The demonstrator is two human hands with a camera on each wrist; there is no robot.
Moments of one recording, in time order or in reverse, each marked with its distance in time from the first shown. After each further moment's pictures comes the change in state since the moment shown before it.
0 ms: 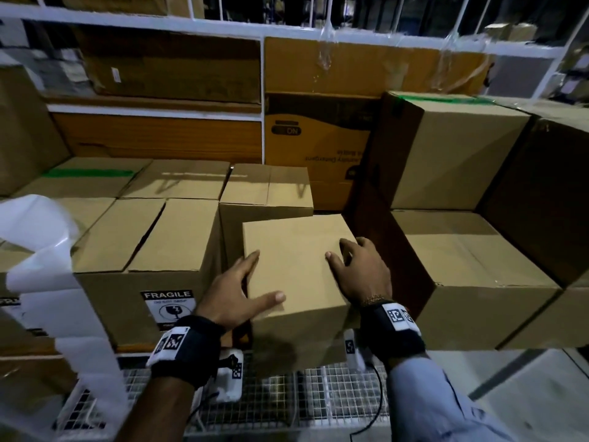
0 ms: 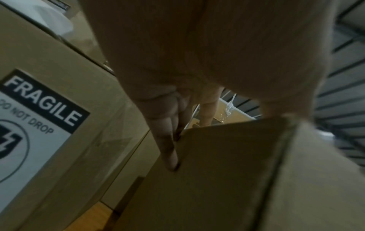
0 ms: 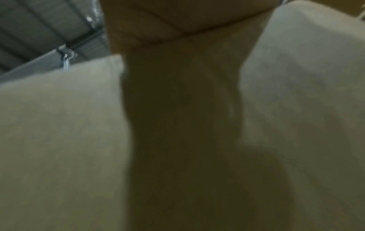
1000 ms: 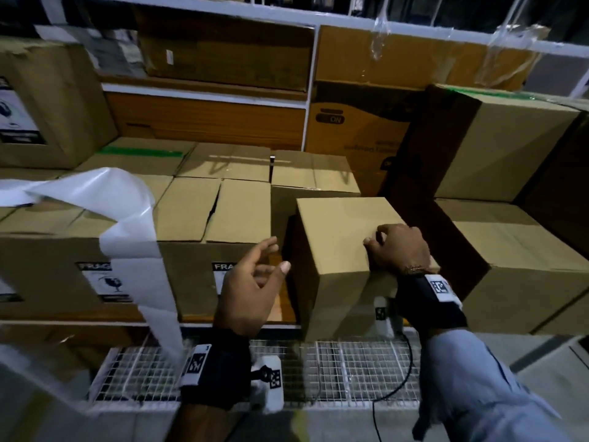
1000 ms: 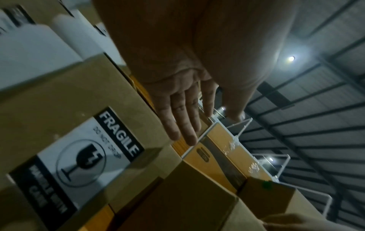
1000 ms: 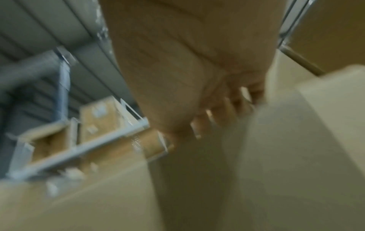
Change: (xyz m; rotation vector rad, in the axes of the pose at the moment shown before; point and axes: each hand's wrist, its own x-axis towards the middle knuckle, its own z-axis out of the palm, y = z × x) left_hand -0.082 -0.049 -0.057 -0.370 0.306 0.145; right_hand -0.018 -0.070 0.012 -0.252 0.035 0.045
